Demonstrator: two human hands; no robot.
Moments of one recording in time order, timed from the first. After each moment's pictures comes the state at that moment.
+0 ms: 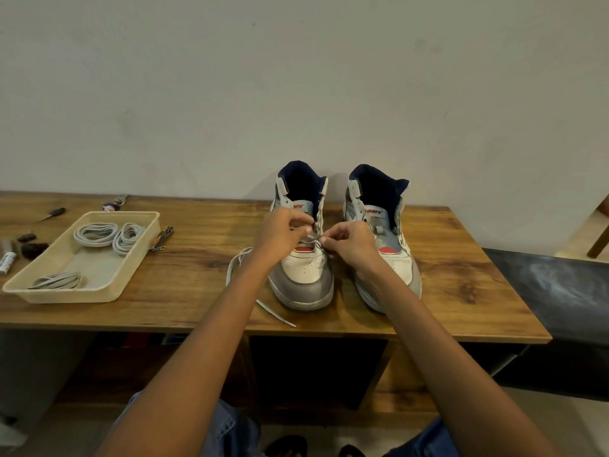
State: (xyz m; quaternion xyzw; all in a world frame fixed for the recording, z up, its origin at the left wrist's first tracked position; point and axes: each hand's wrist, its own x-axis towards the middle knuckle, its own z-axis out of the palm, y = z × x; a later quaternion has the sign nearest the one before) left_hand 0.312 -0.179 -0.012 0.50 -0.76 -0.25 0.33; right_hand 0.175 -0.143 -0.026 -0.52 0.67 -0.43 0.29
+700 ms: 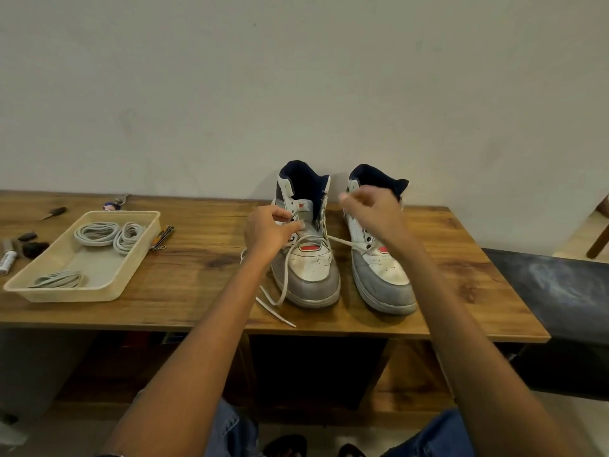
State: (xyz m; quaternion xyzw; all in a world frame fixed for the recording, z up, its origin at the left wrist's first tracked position) left_hand 0.315 -0.189 -0.017 0.62 -0.64 -0.25 0.39; right_hand 0.149 -0.139 0.019 -0.59 0.66 -0.43 0.19
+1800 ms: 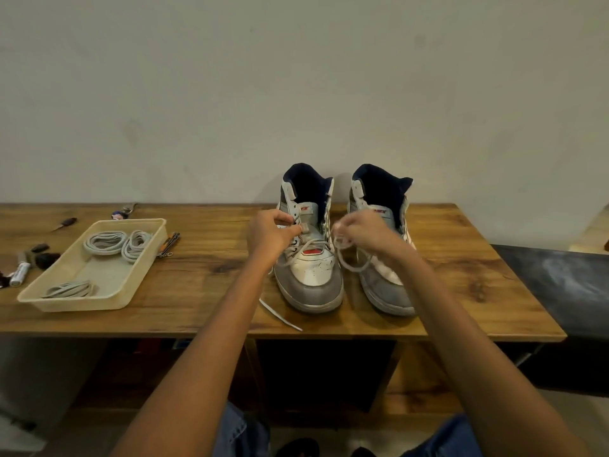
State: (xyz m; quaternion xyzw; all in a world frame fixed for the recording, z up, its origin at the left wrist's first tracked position) left_hand 0.319 -0.186 -0.013 0.61 -0.64 -0.27 0.38; right_hand 0.163 -0.135 0.015 -0.60 0.68 -0.31 0.30
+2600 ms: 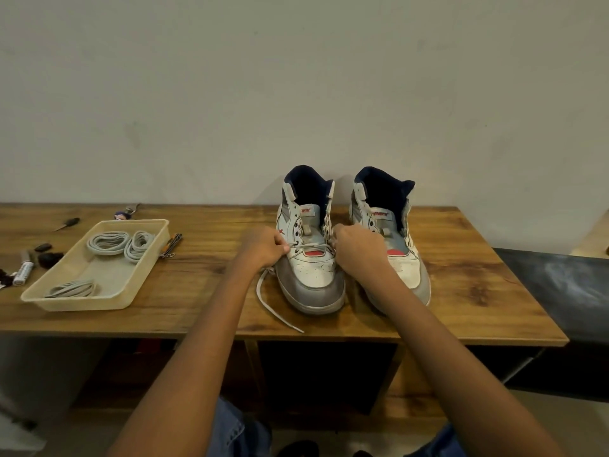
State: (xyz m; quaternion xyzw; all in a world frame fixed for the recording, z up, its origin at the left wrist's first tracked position) left_hand 0.344 -0.182 -0.009 0.60 -0.75 -0.23 0.16; right_hand 0.187 -0.131 -0.003 -0.69 0.72 -0.07 -0.04
